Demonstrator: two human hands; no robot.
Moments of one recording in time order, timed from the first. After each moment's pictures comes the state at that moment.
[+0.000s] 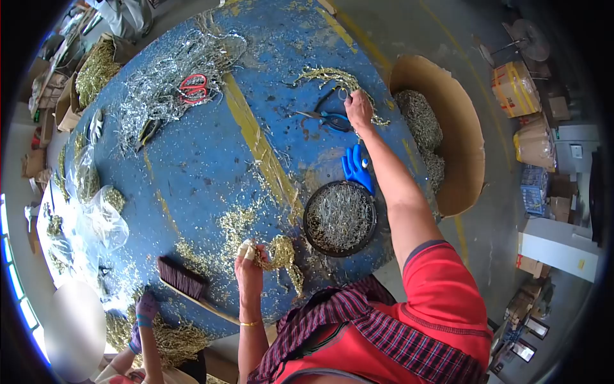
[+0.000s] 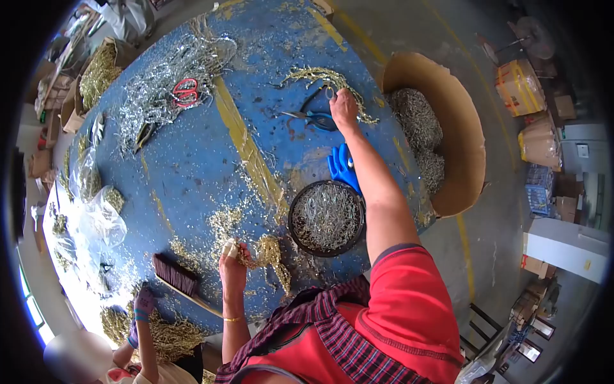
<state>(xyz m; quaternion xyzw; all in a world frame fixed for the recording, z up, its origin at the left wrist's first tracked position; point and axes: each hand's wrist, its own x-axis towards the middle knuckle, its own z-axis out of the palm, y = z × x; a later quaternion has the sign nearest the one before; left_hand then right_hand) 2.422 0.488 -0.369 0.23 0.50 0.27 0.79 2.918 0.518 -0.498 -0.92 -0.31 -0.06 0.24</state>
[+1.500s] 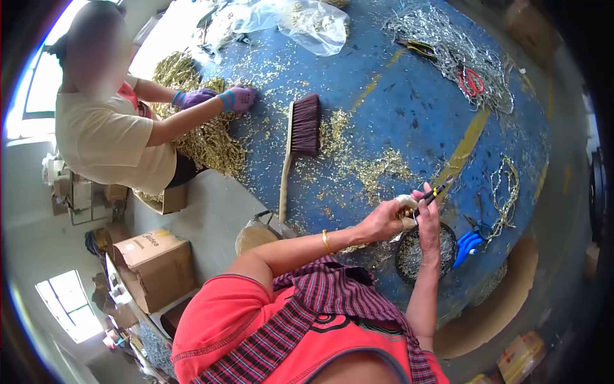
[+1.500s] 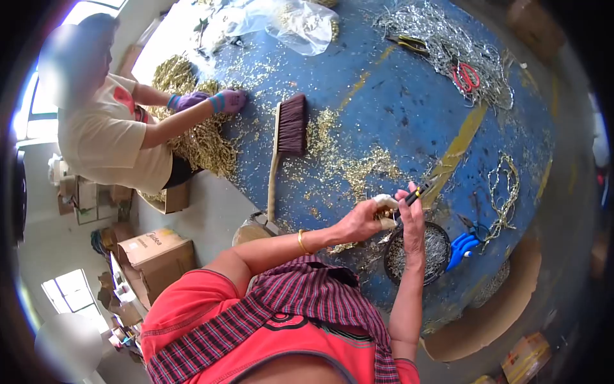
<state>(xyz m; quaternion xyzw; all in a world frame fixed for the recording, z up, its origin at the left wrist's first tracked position) 2.418 0.454 -0.313 0.51 0.44 0.34 0.66 2.573 0.461 -0.334 -0.56 -0.42 0.61 0.37</state>
